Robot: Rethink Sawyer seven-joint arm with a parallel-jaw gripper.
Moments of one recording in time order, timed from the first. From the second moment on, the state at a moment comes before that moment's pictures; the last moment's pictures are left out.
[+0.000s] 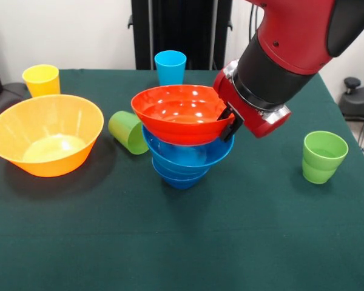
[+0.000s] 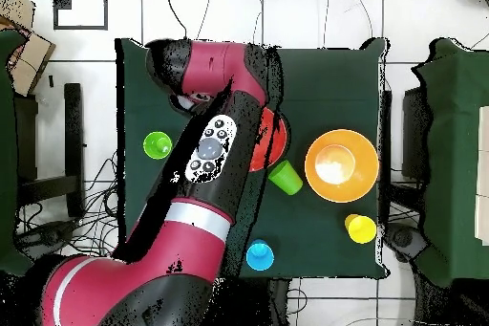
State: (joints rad) arm 0.13 -0.15 -0.56 0.84 0.25 1.21 2.42
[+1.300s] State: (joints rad) arm 0.13 -0.17 -0.56 0.85 0.25 1.14 2.42
